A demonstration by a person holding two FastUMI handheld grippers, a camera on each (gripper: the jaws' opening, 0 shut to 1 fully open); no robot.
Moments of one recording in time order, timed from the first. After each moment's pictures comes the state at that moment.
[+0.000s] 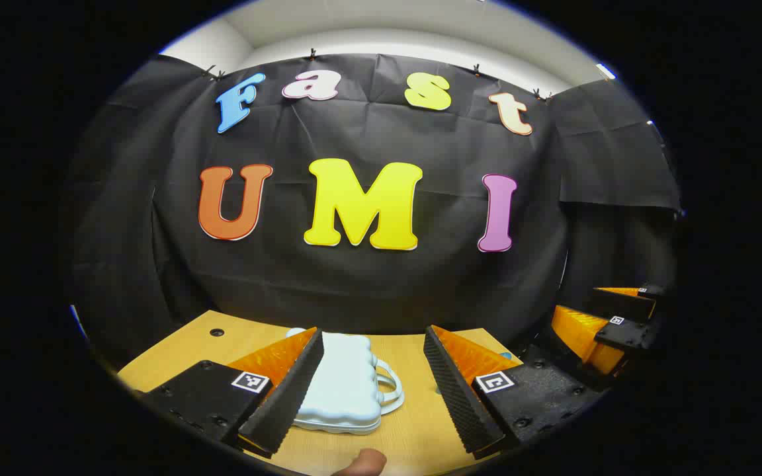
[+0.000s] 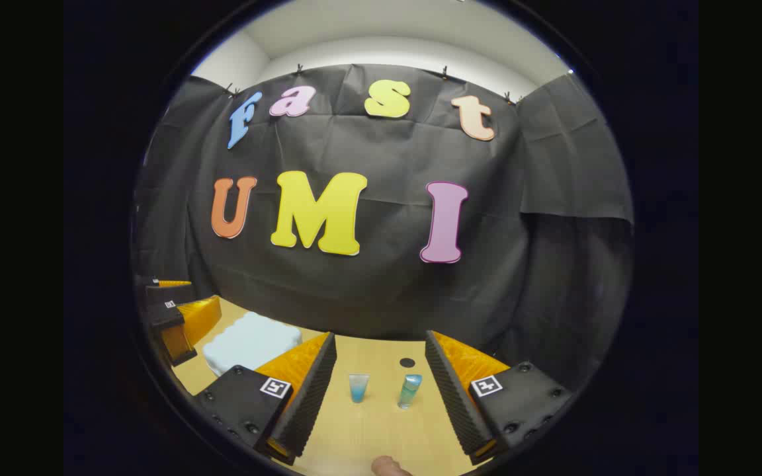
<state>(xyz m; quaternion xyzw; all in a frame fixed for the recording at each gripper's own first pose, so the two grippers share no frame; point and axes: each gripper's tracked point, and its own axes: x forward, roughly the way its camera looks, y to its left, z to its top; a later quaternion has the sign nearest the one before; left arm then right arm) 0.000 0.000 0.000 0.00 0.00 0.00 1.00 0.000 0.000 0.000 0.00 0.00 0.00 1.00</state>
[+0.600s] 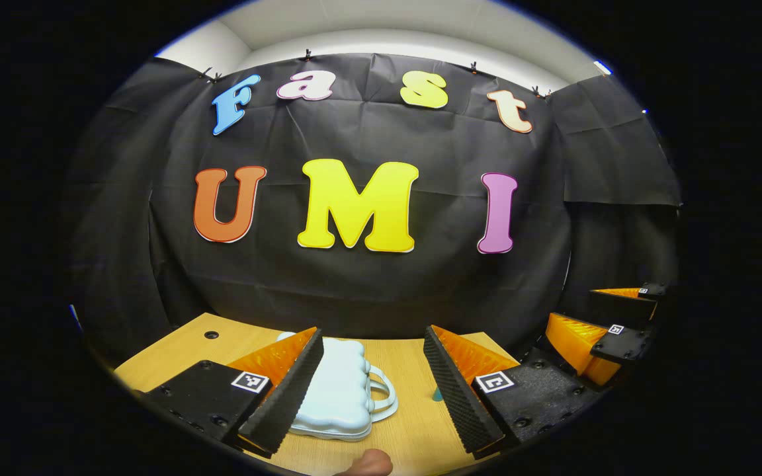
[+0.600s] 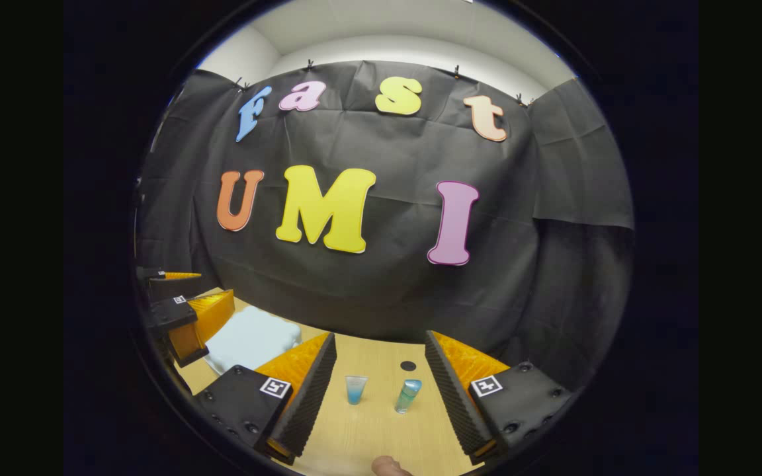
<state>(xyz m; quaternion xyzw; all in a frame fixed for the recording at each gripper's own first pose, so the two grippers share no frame) 0.021 -0.013 -0.002 0.00 0.00 0.01 1.00 0.015 -0.007 0.003 -0.02 0.00 0.02 1.00</state>
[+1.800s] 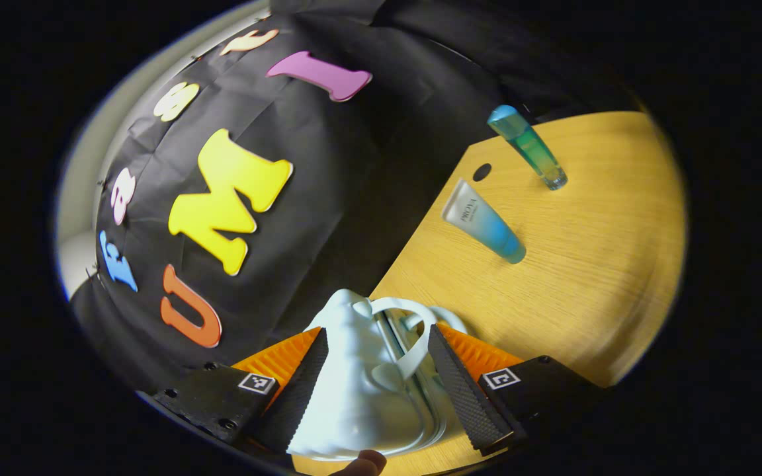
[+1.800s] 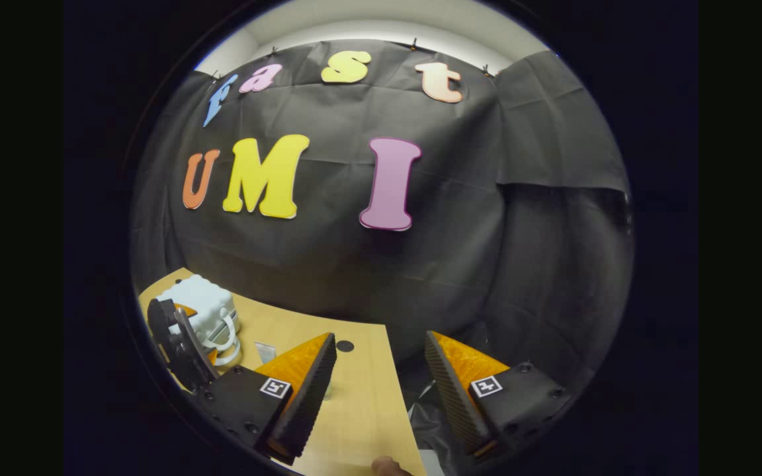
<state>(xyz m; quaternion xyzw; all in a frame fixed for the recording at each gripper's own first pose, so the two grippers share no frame) 0.134 -0.019 -0.197 0.53 0.11 0.01 0.84 0.070 -0.191 -0.082 0.00 0.04 -0.05 1.00</state>
